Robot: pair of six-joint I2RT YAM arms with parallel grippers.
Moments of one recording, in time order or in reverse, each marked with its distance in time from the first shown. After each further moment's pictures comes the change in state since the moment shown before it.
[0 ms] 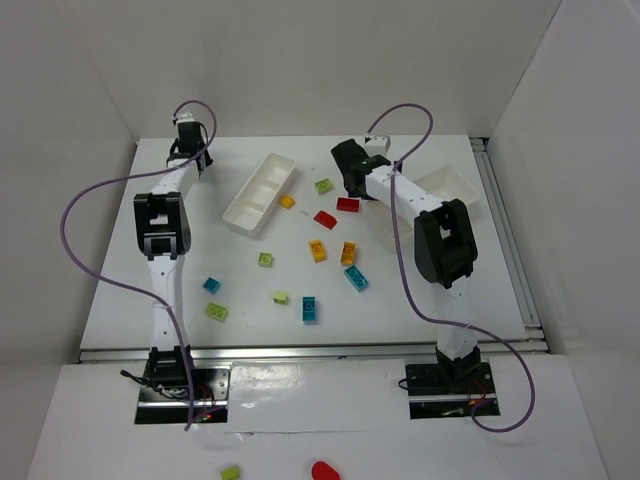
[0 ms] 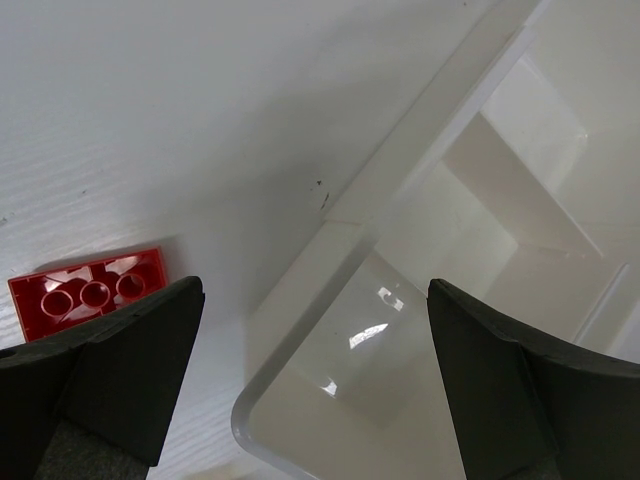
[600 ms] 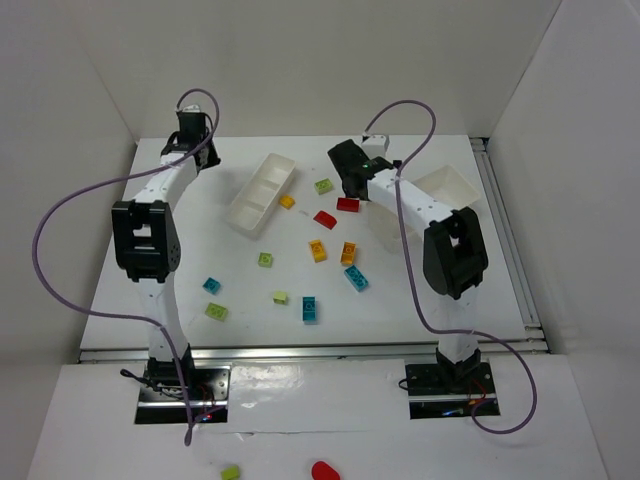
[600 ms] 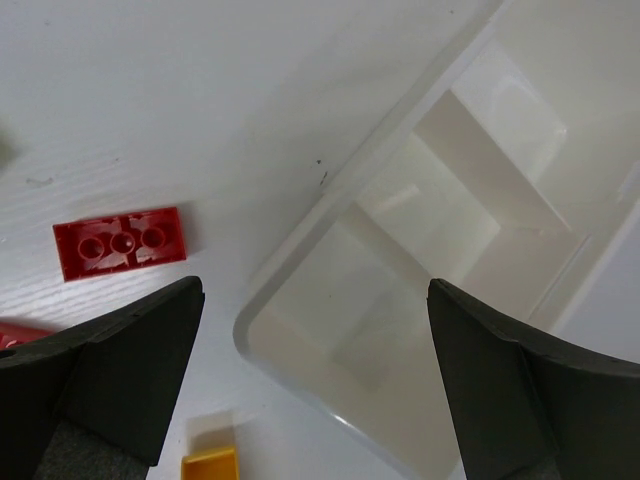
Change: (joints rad) left arm -0.074 -0.448 -0.400 -0.169 0.023 -0.059; right arm 0.042 -0.093 -0.057 -0.004 0.013 0.003
